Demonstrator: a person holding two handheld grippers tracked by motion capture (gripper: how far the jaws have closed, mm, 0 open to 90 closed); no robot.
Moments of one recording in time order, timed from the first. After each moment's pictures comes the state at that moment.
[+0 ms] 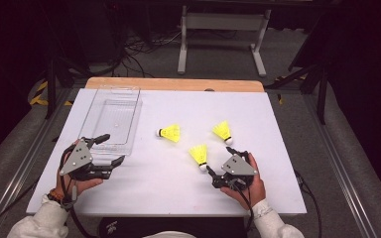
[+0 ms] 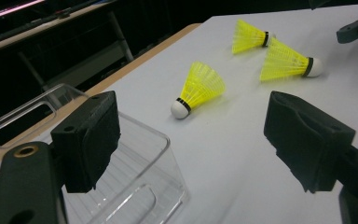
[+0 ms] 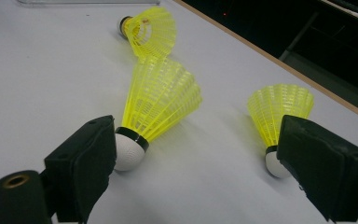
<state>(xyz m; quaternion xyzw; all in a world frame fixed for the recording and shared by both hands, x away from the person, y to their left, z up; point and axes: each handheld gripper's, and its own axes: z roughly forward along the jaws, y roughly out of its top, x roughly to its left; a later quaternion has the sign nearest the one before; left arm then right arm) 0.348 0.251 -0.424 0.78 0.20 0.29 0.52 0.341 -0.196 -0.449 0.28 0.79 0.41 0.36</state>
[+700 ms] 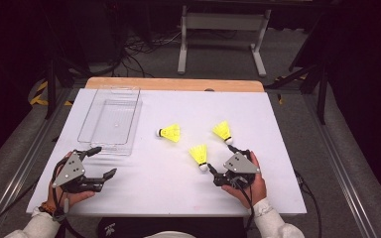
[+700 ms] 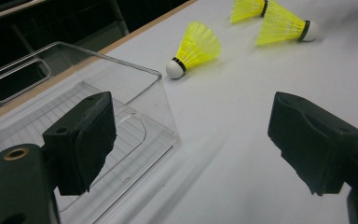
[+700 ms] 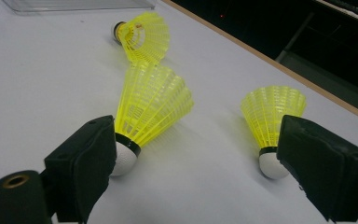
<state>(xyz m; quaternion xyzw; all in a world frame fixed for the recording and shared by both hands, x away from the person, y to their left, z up) 0.332 0.273 -0.450 0.79 0.22 0.28 0.50 0.343 -0.199 -0.446 0.29 0.78 0.42 0.36</state>
